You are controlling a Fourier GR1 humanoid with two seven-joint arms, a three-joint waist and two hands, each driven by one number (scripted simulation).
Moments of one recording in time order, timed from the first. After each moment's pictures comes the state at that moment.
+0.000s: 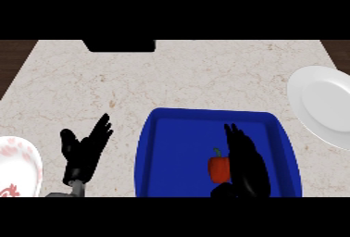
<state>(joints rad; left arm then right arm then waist) 0.01 0.17 -0.16 -1.44 0.19 0.13 0.22 -0.01 -0.12 0.55 -1.75 0.97 0.06 0.86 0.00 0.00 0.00</state>
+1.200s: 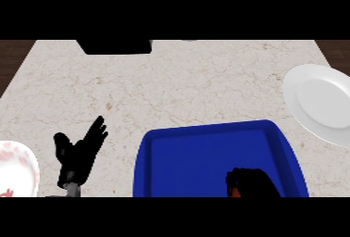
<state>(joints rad) 0.03 0.14 -0.08 -1.43 0.14 0.07 0.20 0.15 -0.34 0.62 -1.76 1.01 0.05 0.39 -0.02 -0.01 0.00</state>
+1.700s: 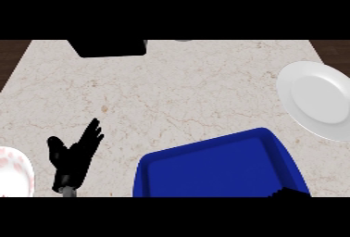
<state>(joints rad) 0.06 0.15 -0.07 -1.45 0.15 0.08 0.19 0.43 -0.62 0.48 -2.12 0.77 -0.27 -0.07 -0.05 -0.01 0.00</state>
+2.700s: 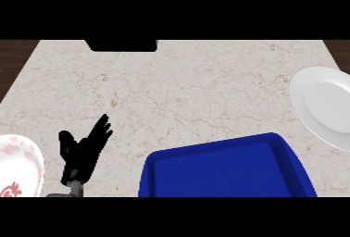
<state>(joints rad) 0.02 0.13 -0.09 -1.44 0.13 0.05 0.21 0.26 -0.67 -0.18 -1.56 -0.15 -0.16 -0.55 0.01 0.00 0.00</state>
